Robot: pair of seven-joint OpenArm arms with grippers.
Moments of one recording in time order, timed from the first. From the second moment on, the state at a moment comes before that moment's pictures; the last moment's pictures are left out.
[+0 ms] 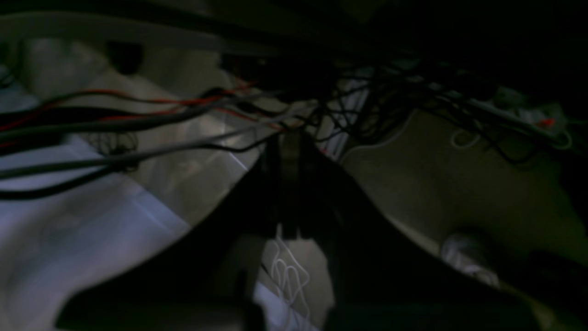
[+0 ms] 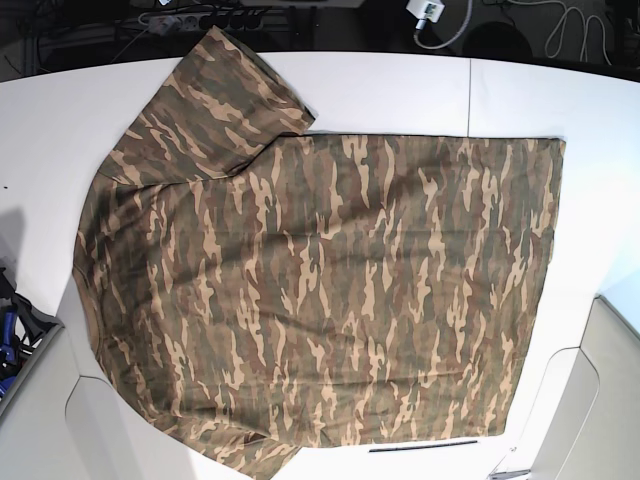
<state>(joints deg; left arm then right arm) 44.8 -3.1 -10.8 84.0 -19.4 -35.7 34.0 -47.1 22.1 -10.9 79.7 20.9 30.3 -17.7</state>
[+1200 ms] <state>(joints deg) 38.8 -16.7 -35.4 109.0 -42.2 -34.2 48.5 -40.8 19.0 17.4 105.3 38.5 20.1 -37.3</state>
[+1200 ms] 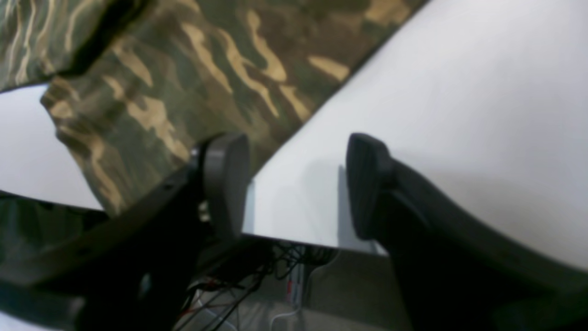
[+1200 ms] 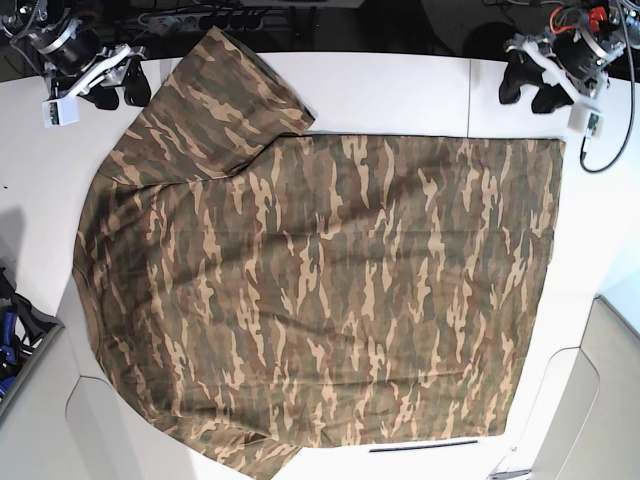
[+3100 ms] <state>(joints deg) 20.3 -28.4 -24.6 77.4 -45.0 -36.4 42.7 -32.0 8.2 12.1 93.9 44.3 24.1 -39.0</state>
